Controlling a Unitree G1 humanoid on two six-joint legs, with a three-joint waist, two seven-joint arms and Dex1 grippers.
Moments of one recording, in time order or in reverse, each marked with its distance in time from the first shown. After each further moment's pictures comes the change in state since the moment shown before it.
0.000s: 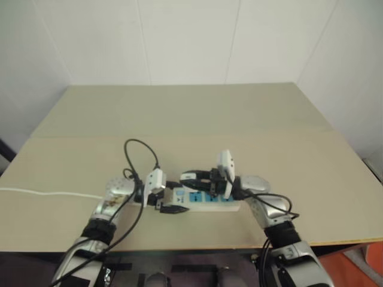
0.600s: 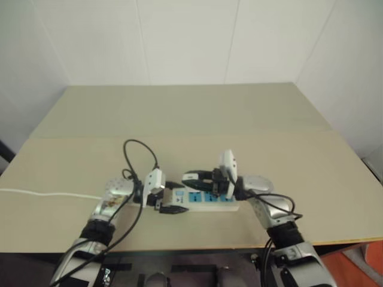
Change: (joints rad) left arm 0.008 0.006 -0.002 -0.014 -0.006 0.010 0.005; right arm 0.019 -0.021 0.013 -0.028 0.006 0.009 0.009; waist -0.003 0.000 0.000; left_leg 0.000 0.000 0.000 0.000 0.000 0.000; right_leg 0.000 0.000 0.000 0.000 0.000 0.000
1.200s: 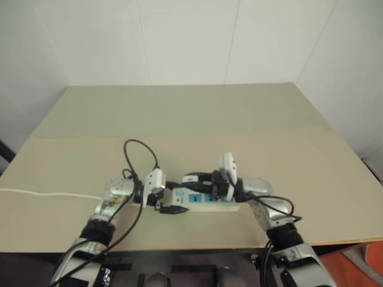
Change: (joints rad) left arm 0.000 0.001 -0.003 -0.006 0.000 0.014 0.003; right arm 0.002 0.000 0.001 0.041 -0.008 -0.059 0.012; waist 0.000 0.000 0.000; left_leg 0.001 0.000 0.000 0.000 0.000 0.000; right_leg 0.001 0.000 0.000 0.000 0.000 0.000
